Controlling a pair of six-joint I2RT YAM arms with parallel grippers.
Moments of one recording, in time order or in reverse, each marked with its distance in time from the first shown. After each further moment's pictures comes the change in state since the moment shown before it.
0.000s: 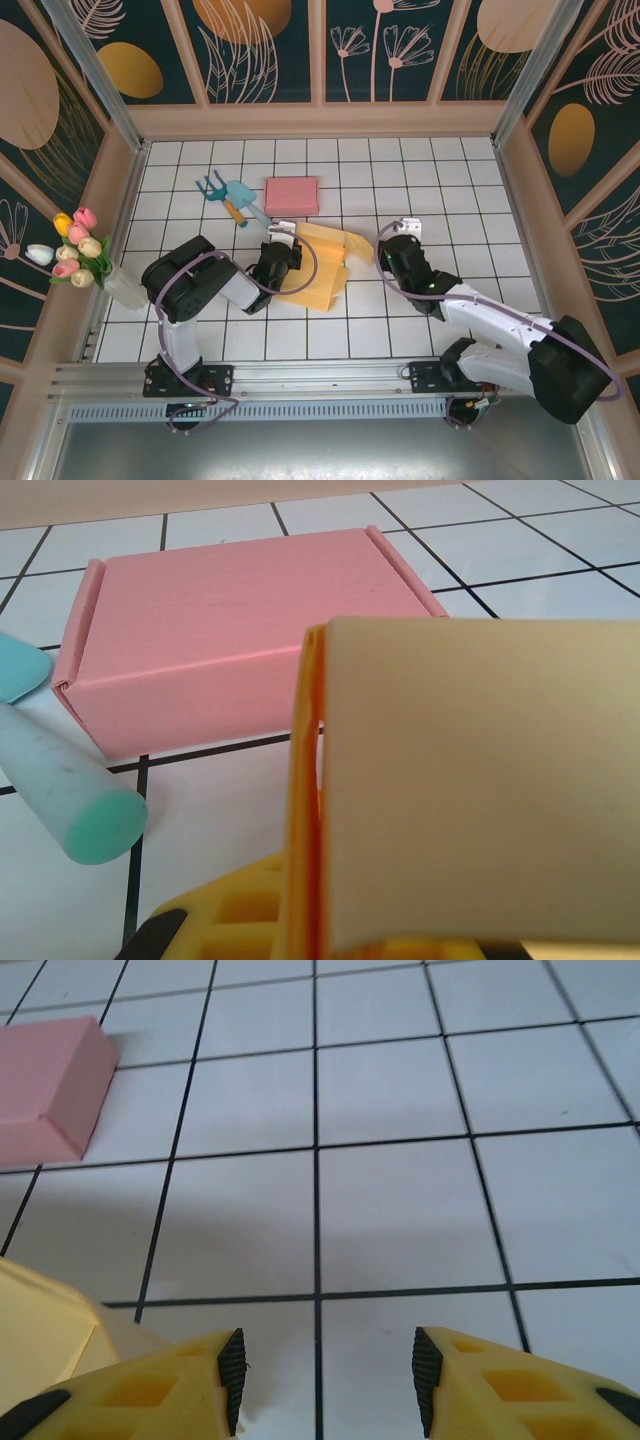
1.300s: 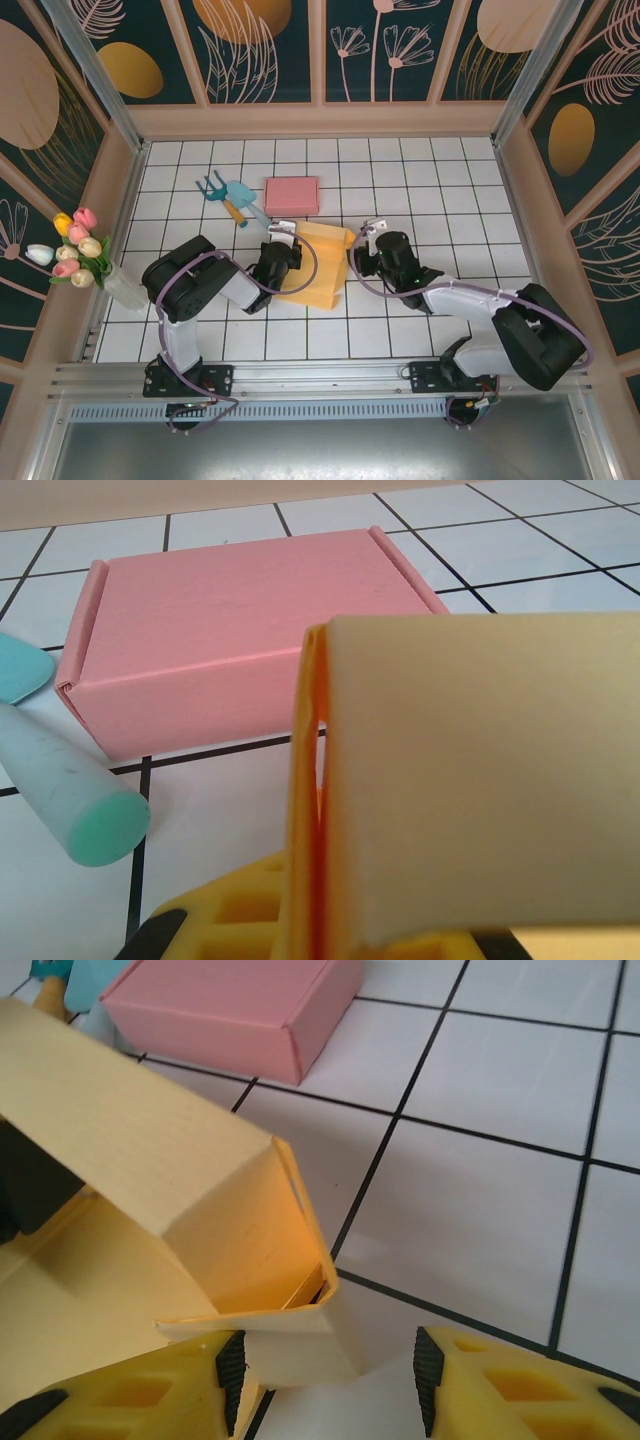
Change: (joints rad) left arm 0.000 0.003 0.003 0.000 -0.004 0.000; right arm -0.010 0.217 -0.015 0.317 -0.391 -0.247
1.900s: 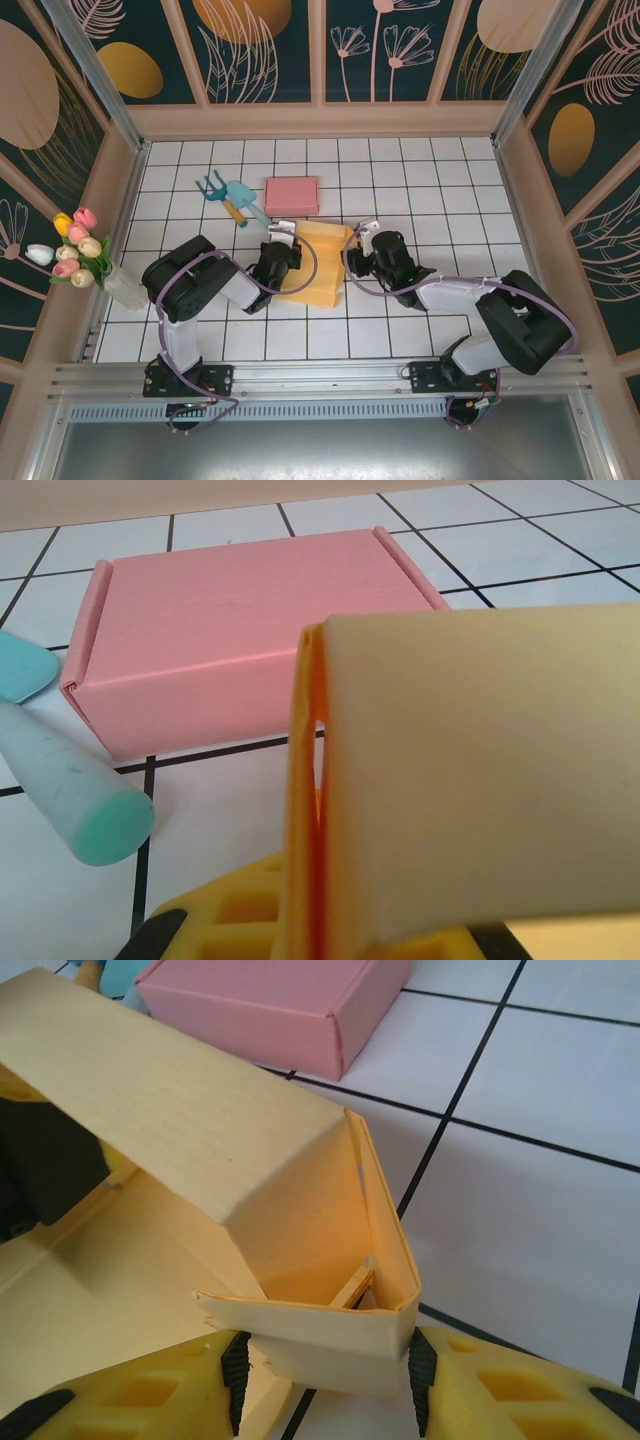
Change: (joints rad) left arm 0.000 0.000 0.000 0.000 -0.006 0.000; right arm 0.000 0.098 0.004 0.125 -0.039 -0.023
